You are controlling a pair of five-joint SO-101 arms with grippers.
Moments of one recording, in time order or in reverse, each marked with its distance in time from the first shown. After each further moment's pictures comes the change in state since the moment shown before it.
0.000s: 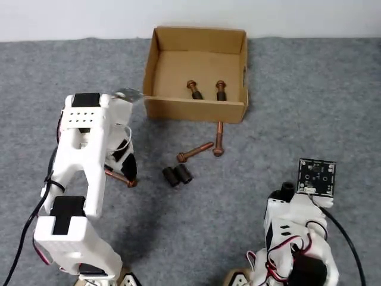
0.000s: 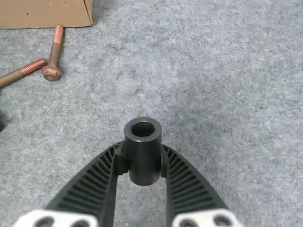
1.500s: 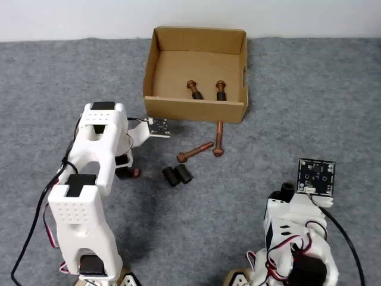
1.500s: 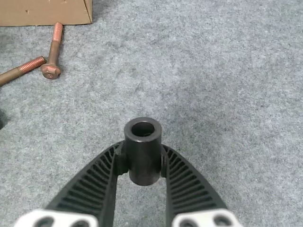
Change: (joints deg) left arm 1.5 19.3 -3.3 -12.5 -41.3; right arm 0.0 0.0 0.5 0.0 0.0
